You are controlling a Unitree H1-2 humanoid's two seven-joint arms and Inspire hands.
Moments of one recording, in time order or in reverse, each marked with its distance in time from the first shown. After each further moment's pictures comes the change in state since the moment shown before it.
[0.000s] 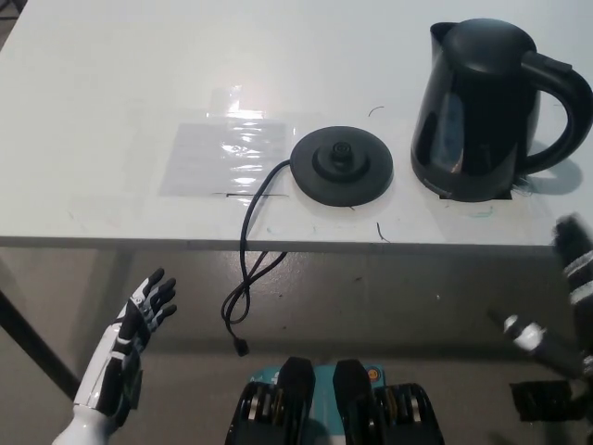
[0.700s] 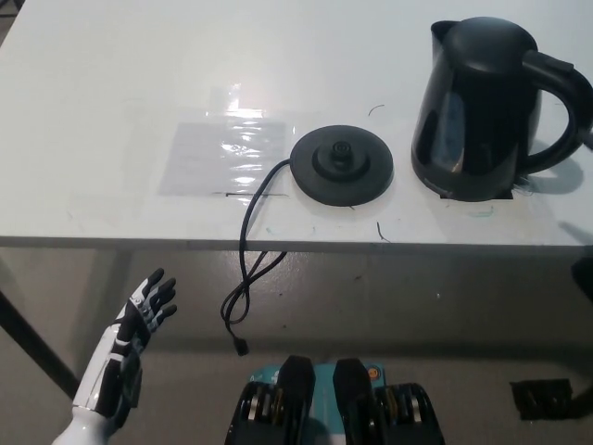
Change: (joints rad) left_arm 0.004 0.000 0.002 -0.003 -0.007 -0.003 -0.002; right_arm -0.466 -0.251 -0.057 0.271 0.150 0.256 0.048
